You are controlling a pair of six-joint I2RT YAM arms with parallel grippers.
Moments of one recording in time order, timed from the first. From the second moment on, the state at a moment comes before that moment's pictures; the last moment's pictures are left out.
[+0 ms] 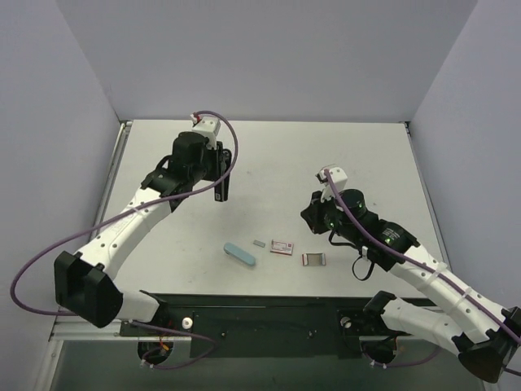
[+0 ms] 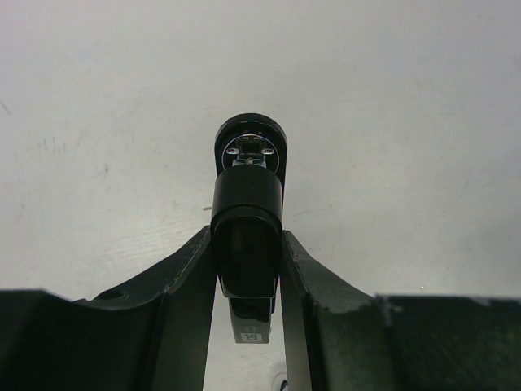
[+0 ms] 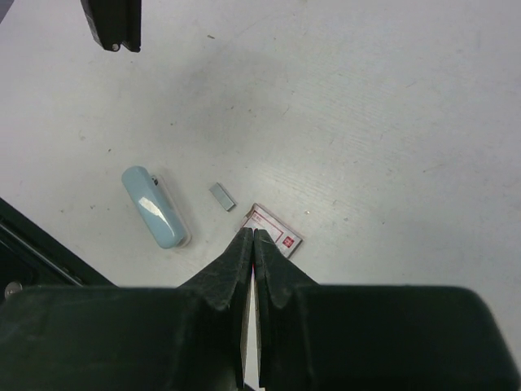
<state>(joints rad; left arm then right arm) -0.49 1.34 1.23 -0.34 -0.11 -0.22 0.74 0.90 0.84 -0.42 0.12 0.32</state>
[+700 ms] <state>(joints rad) -0.31 1.92 1.61 -0.57 -0.16 -0.21 0.74 0.96 0.81 -0.37 0.04 0.35</state>
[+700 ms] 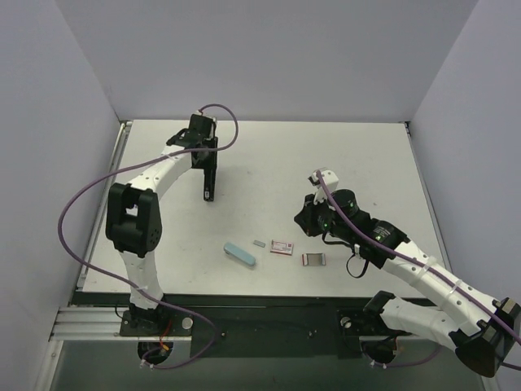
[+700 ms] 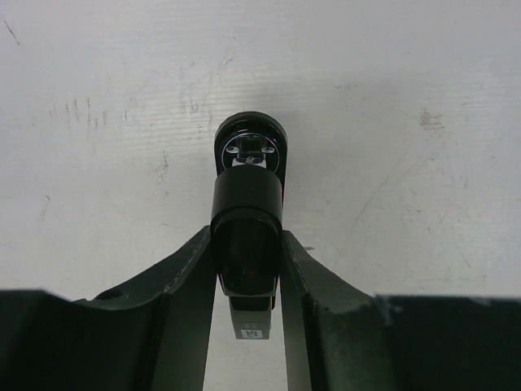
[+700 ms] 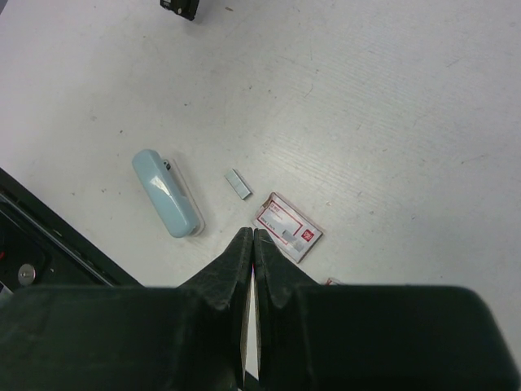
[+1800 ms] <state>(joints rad) -0.28 2.34 1.99 -0.62 -0.22 -0.16 0.74 1.03 0.80 -0.36 0.04 0.35</state>
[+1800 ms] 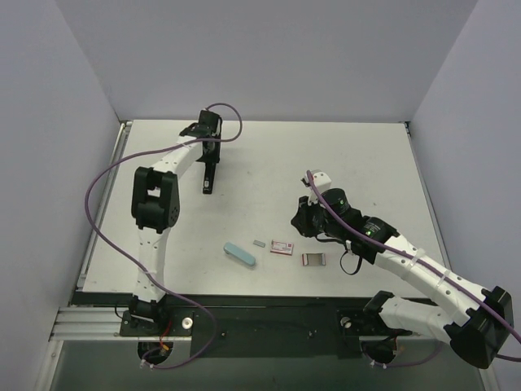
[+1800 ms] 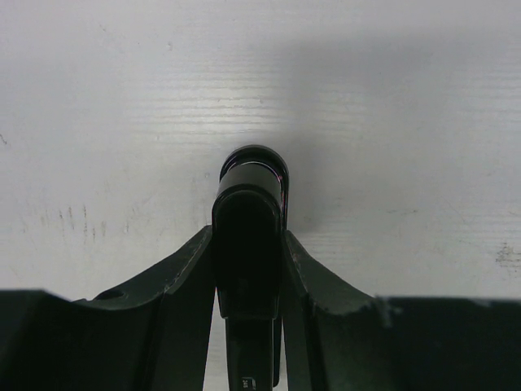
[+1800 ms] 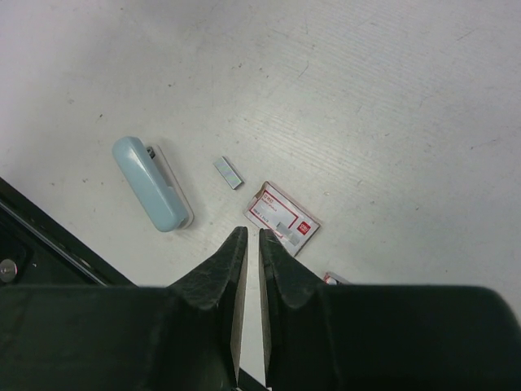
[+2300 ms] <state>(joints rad) -0.28 2.24 1.86 -0.62 -0.19 -0.12 0.74 0.99 0.79 -0.36 0.04 0.35</state>
